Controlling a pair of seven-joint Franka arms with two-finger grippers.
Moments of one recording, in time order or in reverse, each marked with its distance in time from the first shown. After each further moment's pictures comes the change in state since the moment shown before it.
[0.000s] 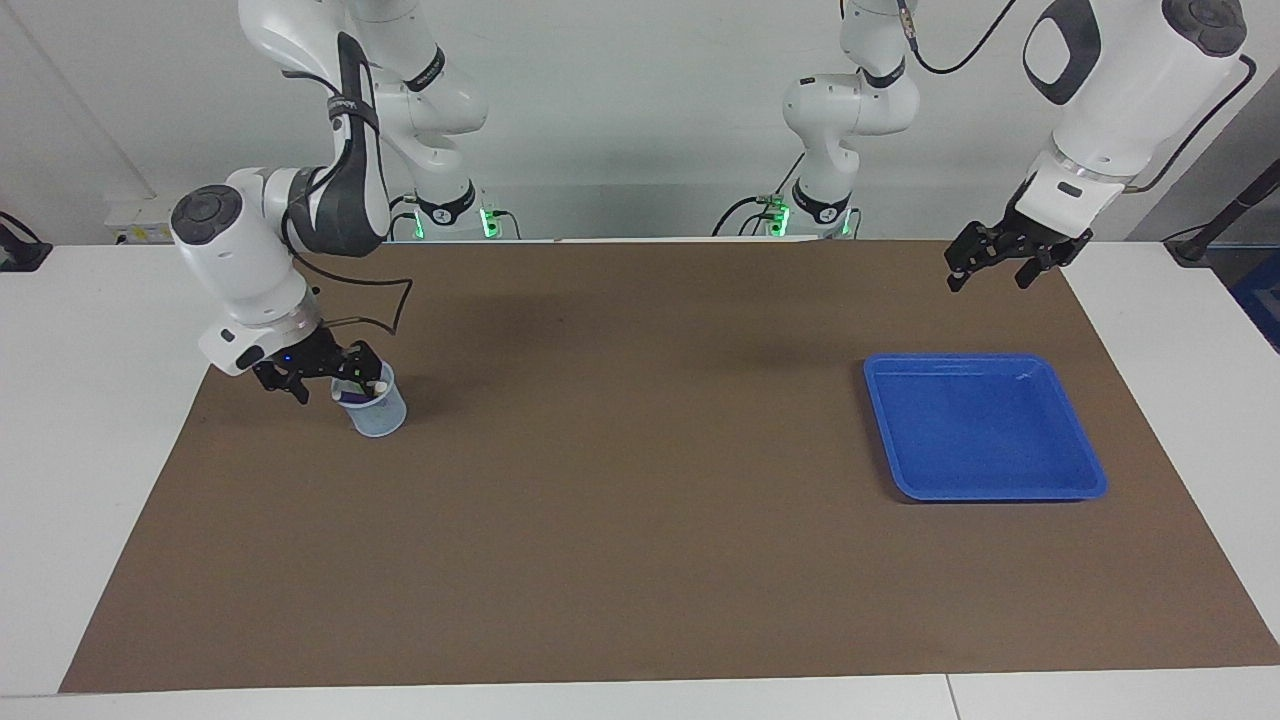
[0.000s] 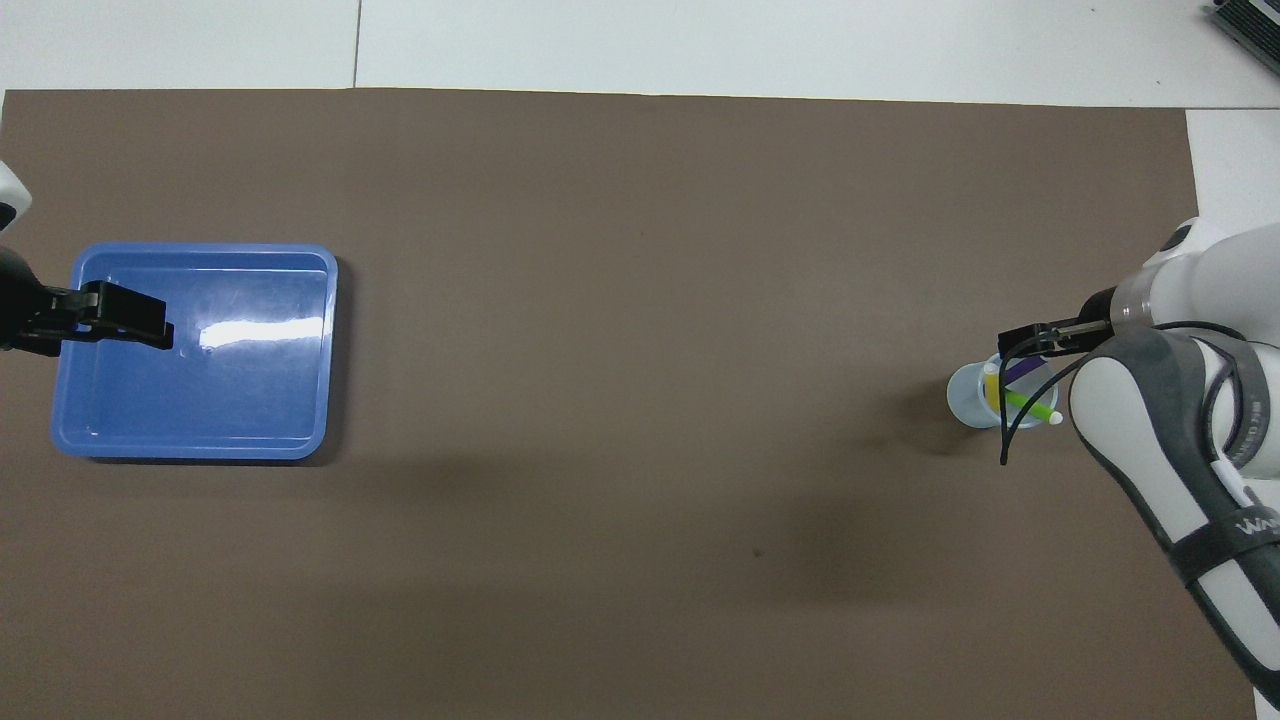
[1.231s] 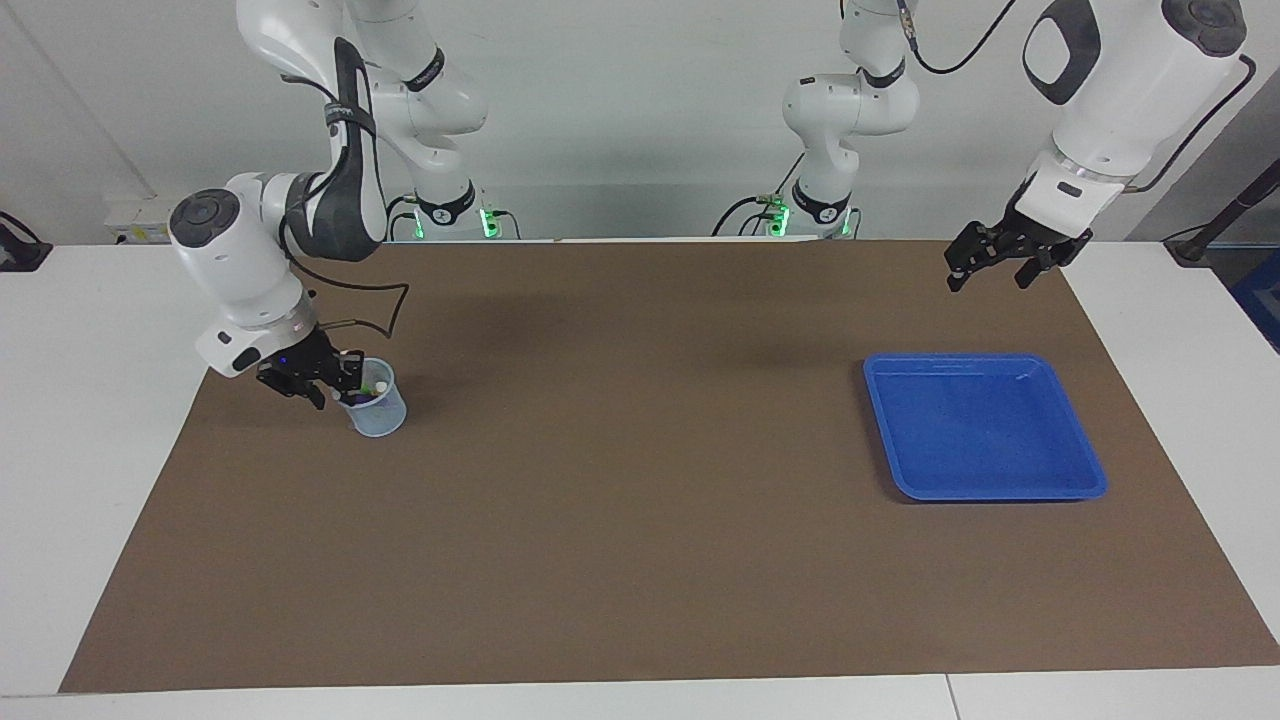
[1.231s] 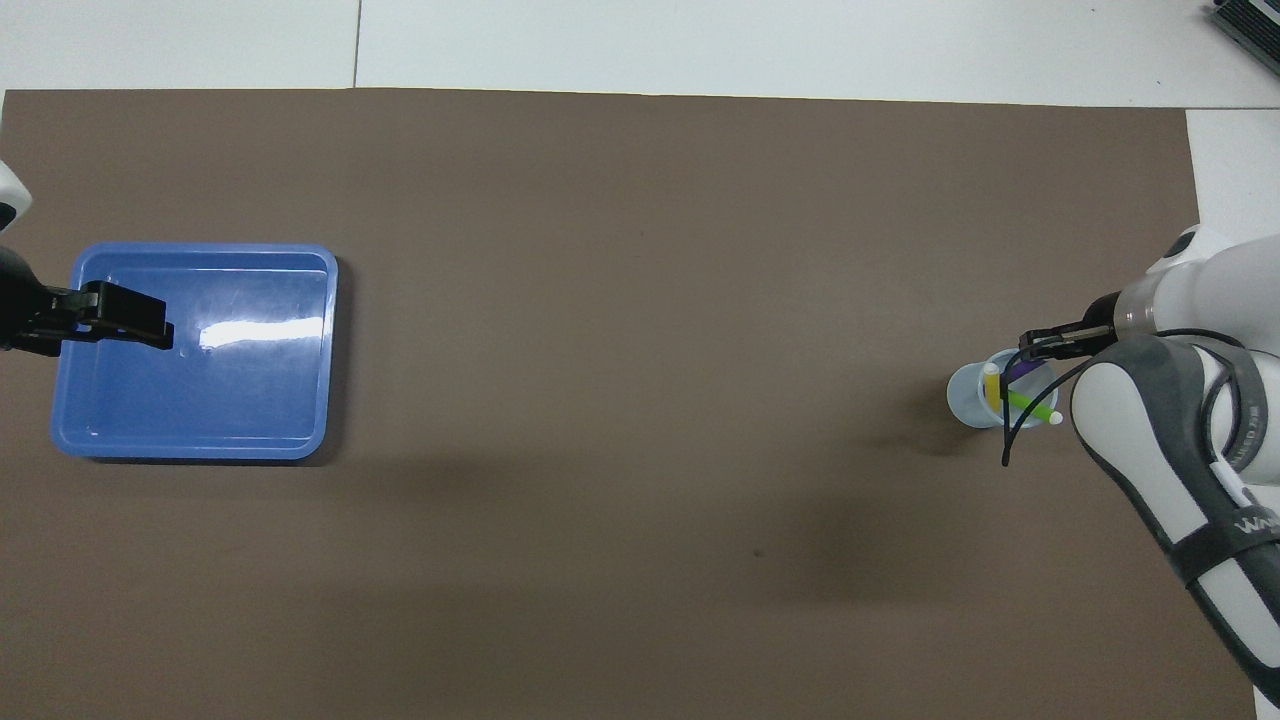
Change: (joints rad) left arm 0.000 0.000 0.000 0.000 0.000 0.000 0.000; right arm -0.012 0.000 -0.001 -0.027 0.000 0.043 -0.013
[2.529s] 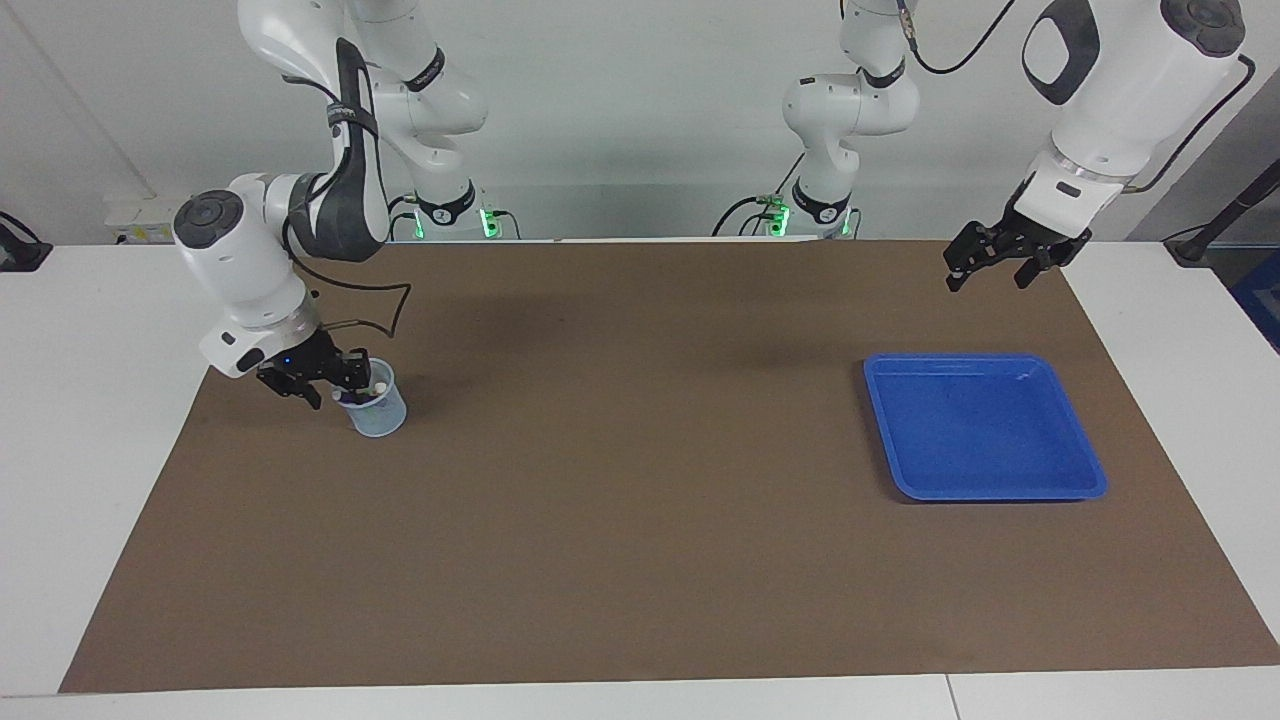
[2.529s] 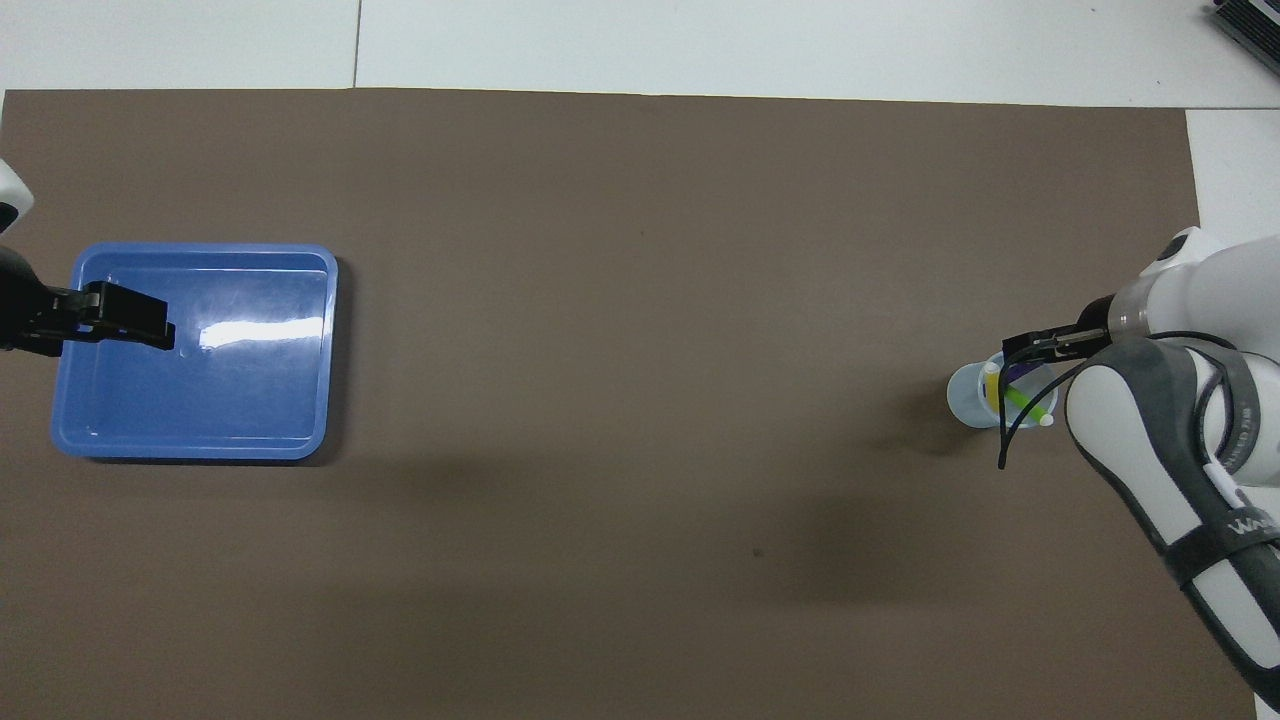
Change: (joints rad) left arm 0.000 0.000 -0.002 0.000 0.000 -0.001 0.000; right arm 0.003 0.000 0.002 -0.013 0.000 0.001 -0.001
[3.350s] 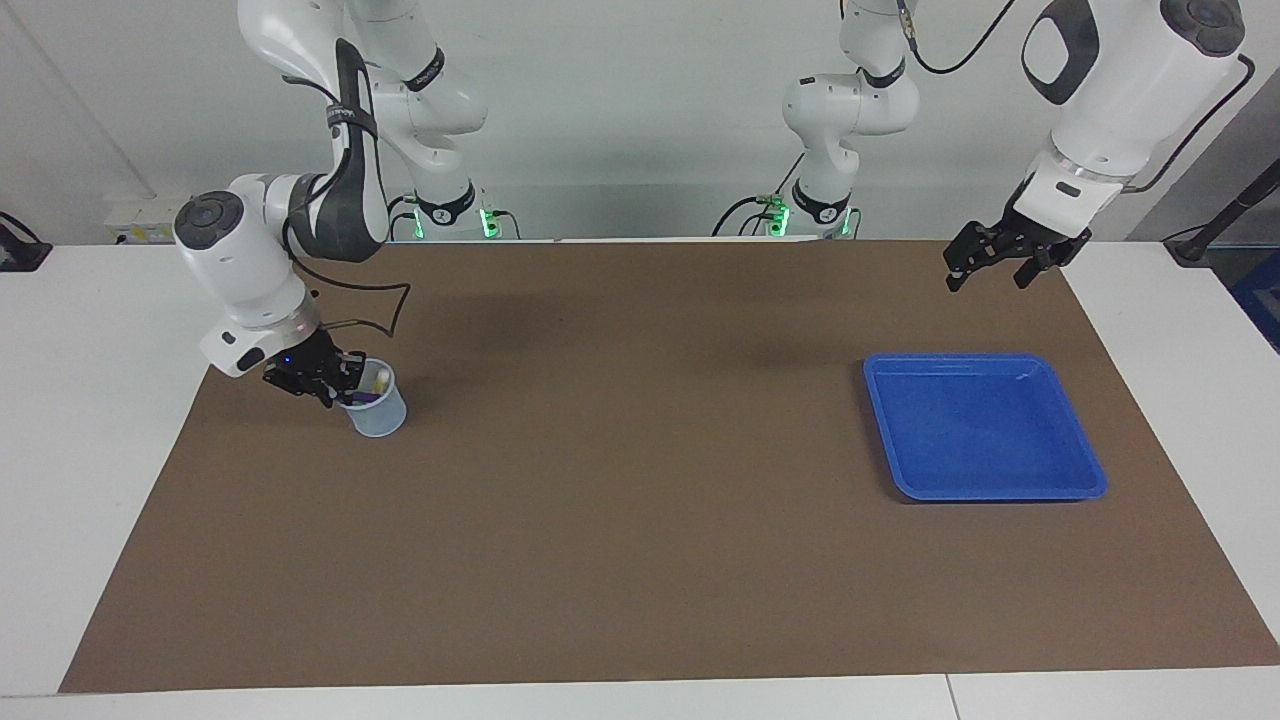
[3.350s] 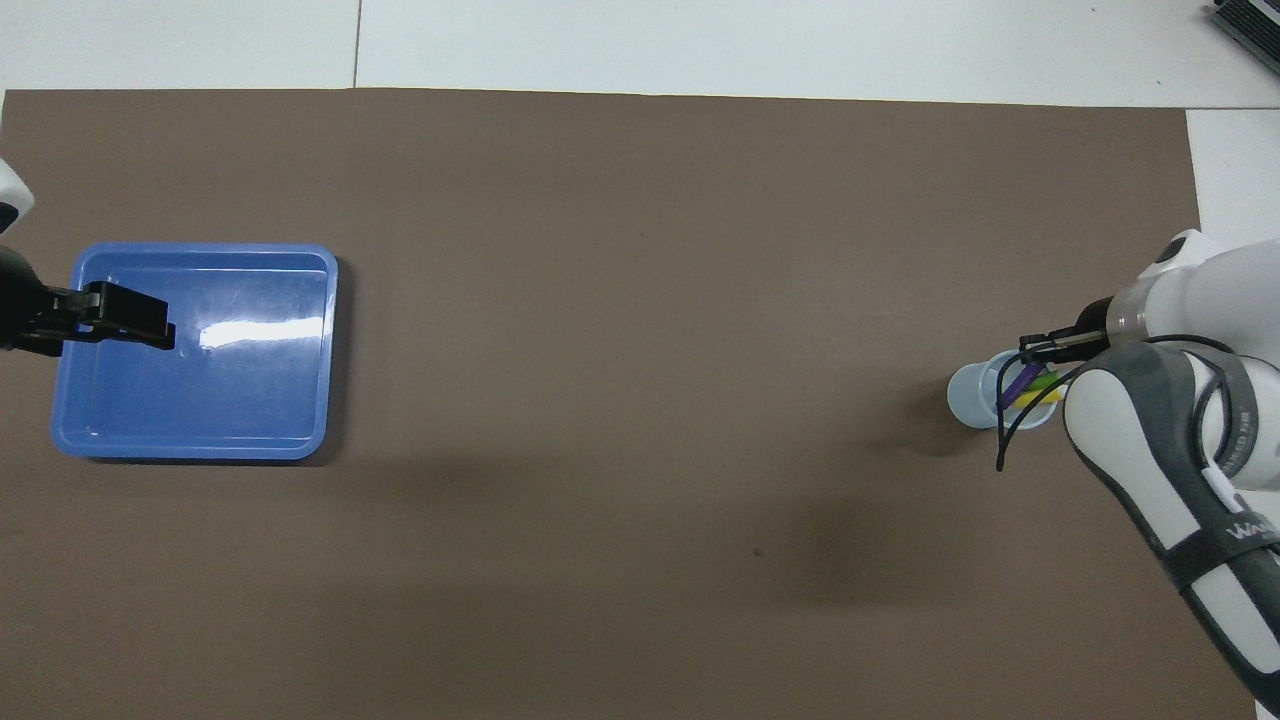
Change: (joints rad) left arm 0.000 0.000 0.000 0.000 0.000 0.000 0.000; right arm 0.002 -0.007 0.002 -0.006 0.003 0.008 0.000
